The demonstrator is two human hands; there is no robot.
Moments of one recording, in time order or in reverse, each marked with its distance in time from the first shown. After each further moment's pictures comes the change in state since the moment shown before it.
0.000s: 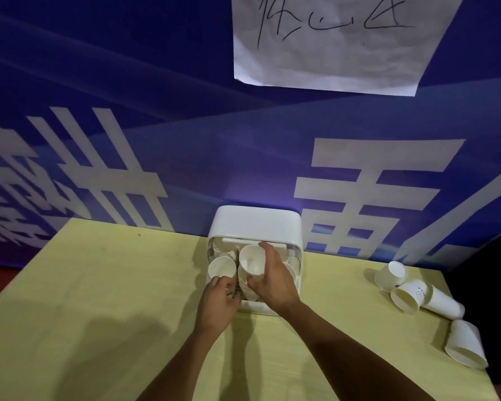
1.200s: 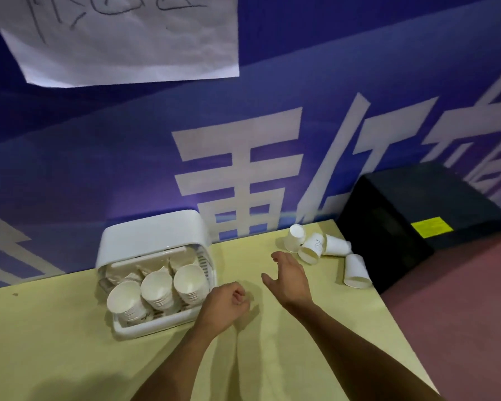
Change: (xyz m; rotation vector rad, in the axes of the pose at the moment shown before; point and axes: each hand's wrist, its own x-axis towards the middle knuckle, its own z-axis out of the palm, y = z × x) left_hand -0.009 0.129 0.118 -0.042 -0.565 0.253; right_hand -0.082 0.153 -0.133 -0.230 0.243 0.380
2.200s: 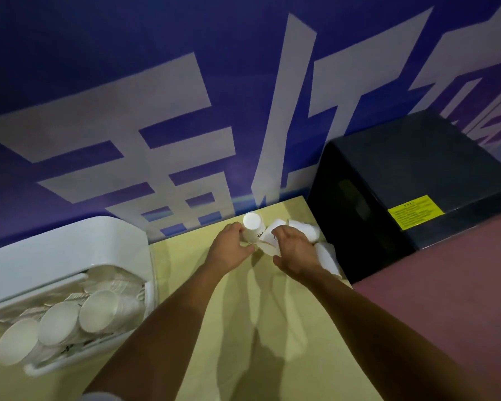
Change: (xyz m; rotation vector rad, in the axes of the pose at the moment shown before) left_hand 0.186 0.122 0.096 0.182 -0.044 -0.049; right_hand 0.107 0.172 -0.044 -0.187 -0.196 -0.097
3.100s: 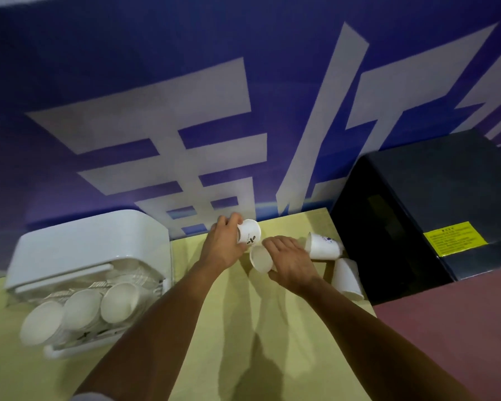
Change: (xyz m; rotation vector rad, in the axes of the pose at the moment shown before) left_hand 0.007 -0.029 -0.037 0.222 0.143 -0.024; right_hand 0.020 -0.032 0.028 -0.150 0.069 -0.346
